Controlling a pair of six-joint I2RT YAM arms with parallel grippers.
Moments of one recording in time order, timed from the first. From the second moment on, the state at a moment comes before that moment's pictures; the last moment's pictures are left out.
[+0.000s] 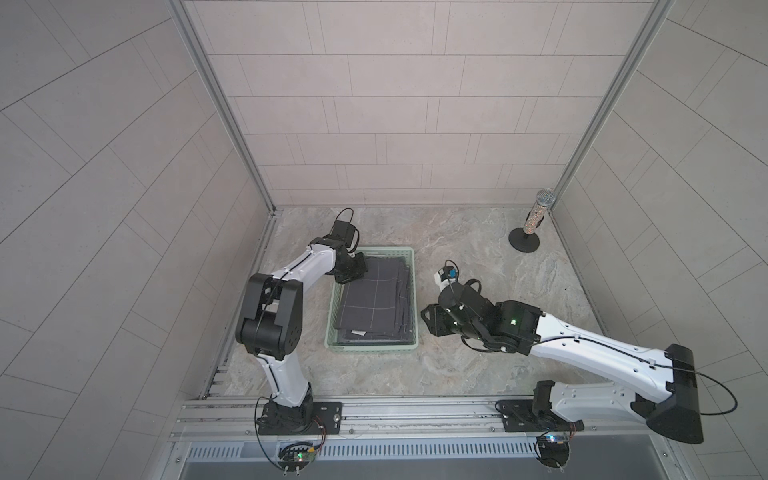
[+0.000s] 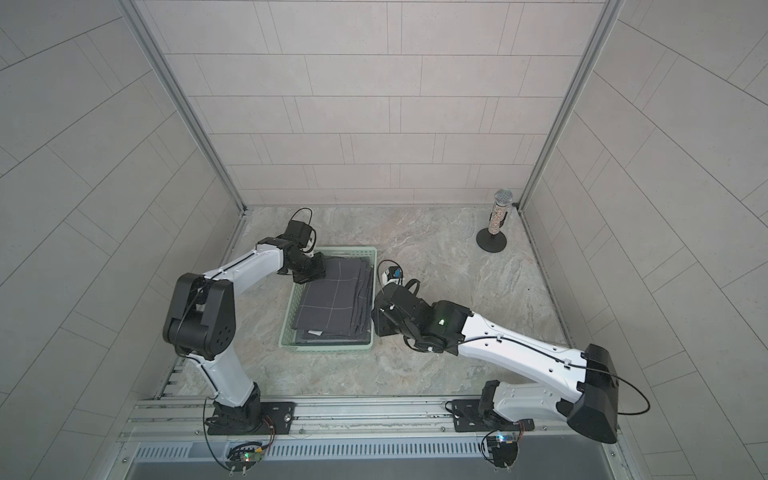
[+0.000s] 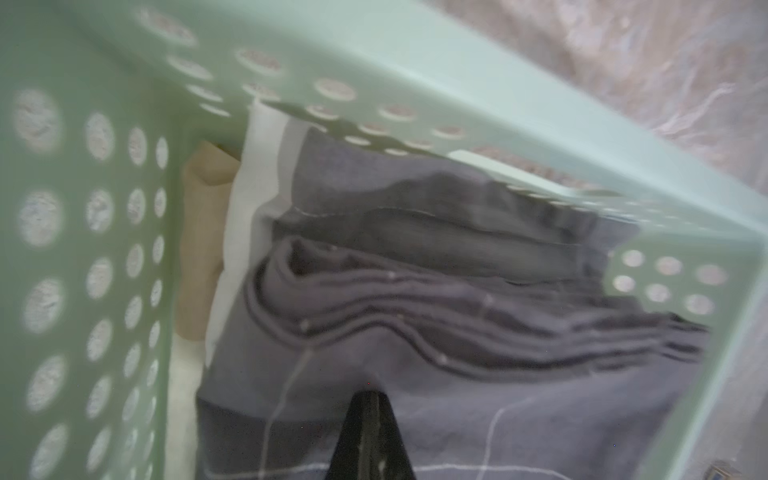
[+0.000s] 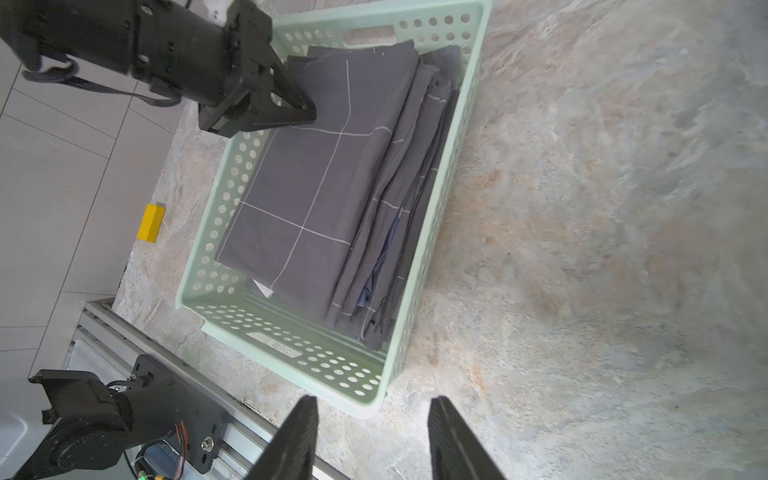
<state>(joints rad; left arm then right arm) -0.23 1.75 1.26 -0.67 0.25 -0.51 1.01 1.16 1.03 -0.68 0.23 0.81</state>
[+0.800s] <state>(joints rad) 0.14 1.26 0.76 -0.30 0.05 -0.32 0.61 0.90 0.98 -0.63 0.81 0.15</state>
